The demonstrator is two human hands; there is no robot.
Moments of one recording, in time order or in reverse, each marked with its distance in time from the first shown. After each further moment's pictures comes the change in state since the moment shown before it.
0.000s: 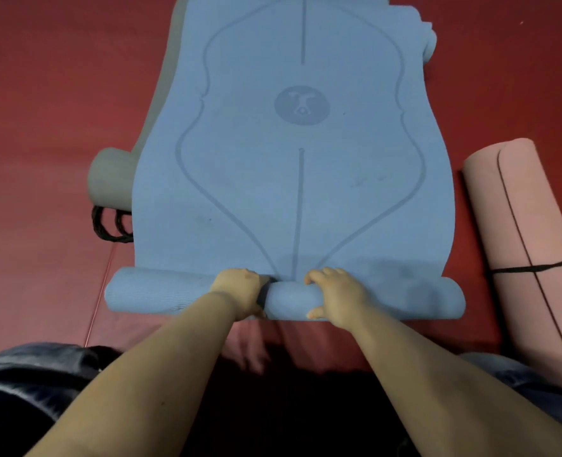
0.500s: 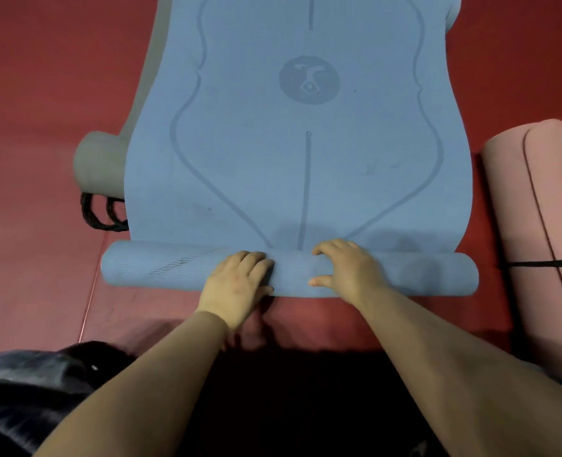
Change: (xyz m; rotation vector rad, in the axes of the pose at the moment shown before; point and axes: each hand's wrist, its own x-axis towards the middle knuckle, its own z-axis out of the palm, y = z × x) left_hand -0.003 -0.013 0.045 -0.118 0.665 0.057; right_hand 0.028 0.006 -0.009 0.120 0.145 0.024
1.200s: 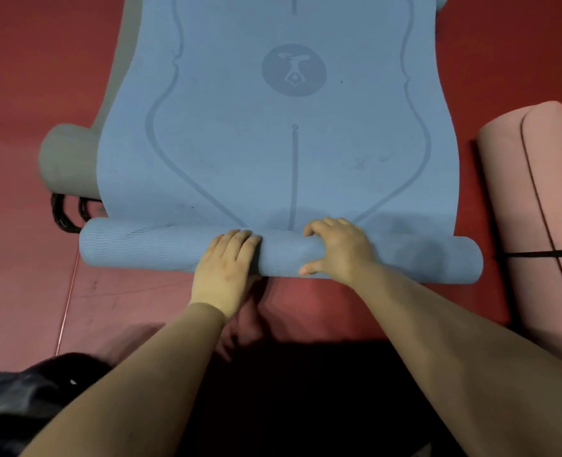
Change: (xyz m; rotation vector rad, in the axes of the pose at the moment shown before) left_hand 0.026 -0.009 0.013 0.002 0.019 -0.006; right_hand 0.029 0.010 -0.010 -0.045 0.017 -0.022
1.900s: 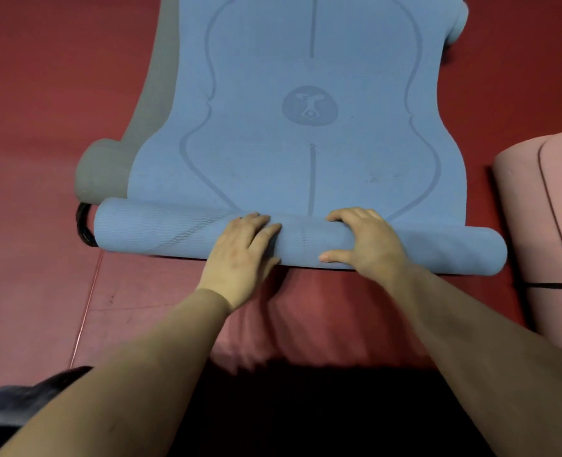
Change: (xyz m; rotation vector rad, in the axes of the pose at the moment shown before) left_hand 0.035 -0.011 -0.033 -0.074 0.138 0.032; right_hand 0.020 0.007 -0.036 0.147 0.181 -0.030
